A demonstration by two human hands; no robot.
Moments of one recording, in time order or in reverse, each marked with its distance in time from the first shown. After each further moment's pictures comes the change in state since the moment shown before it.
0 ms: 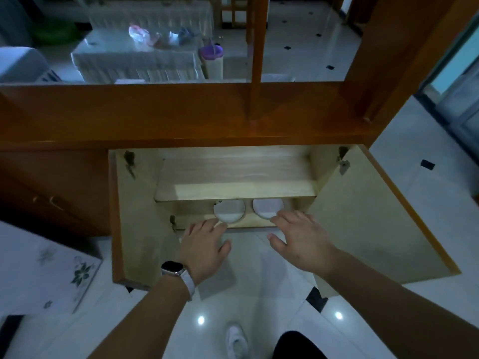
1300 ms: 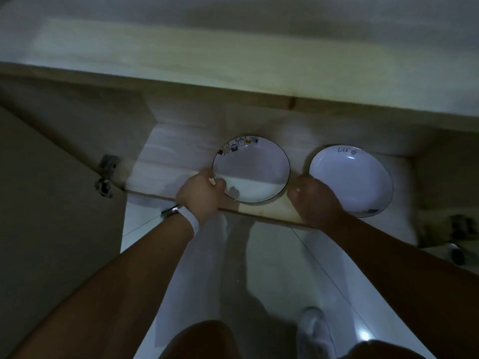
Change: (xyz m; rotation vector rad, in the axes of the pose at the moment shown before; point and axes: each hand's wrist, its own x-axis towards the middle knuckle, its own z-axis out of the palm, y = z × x) left_hand 0.303 -0.247 0.578 -0.409 0.072 -0.687; right_hand 0.423 0.198 0.587 0.293 -0.013 0.083
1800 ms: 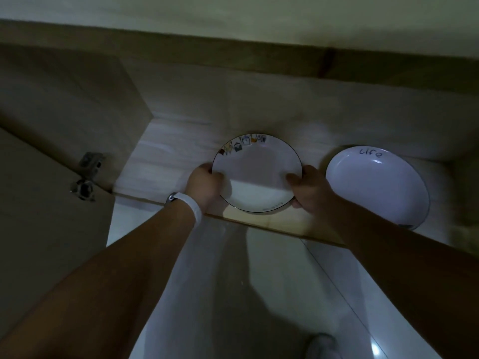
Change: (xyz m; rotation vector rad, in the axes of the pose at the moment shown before) left_hand 0.060 -0.007 0.037 -0.468 -0.075 -0.164; right_hand 0.077 0.009 0.047 0.678 -0.098 0.322
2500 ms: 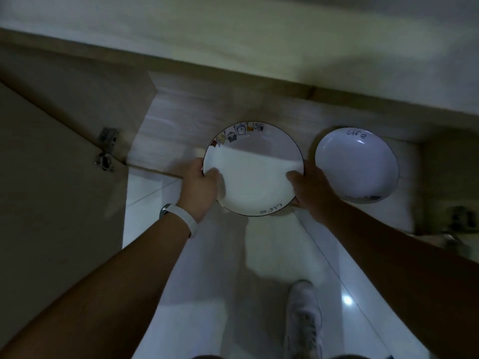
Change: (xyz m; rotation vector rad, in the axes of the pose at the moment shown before) left_hand -0.095 0.002 -0.026 -0.249 0.052 -0.029; right_hand -0.097 -0.023 -0.016 0.056 -0.016 0.009
